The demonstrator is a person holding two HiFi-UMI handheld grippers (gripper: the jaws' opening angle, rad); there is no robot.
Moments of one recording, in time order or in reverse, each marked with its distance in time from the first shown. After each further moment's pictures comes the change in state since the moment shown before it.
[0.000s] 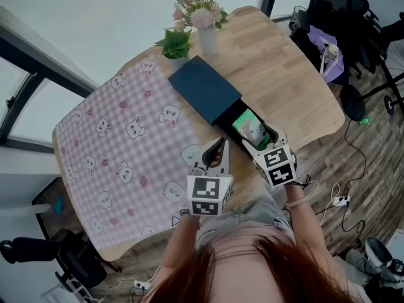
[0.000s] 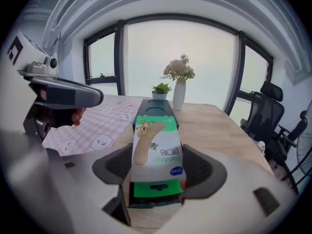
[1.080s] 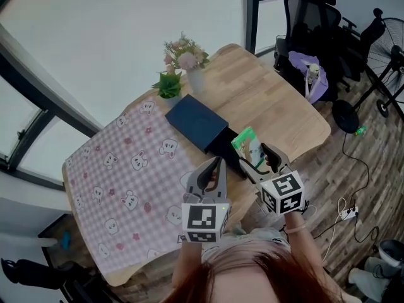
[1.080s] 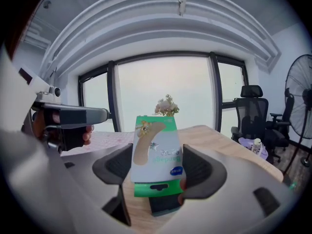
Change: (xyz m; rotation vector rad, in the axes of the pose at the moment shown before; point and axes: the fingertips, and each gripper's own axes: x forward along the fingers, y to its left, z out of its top) left arm -0.061 -0.052 0.081 0.142 -0.187 -0.015; right arm -0.112 -0.002 0.058 0.196 -0.353 -0.051
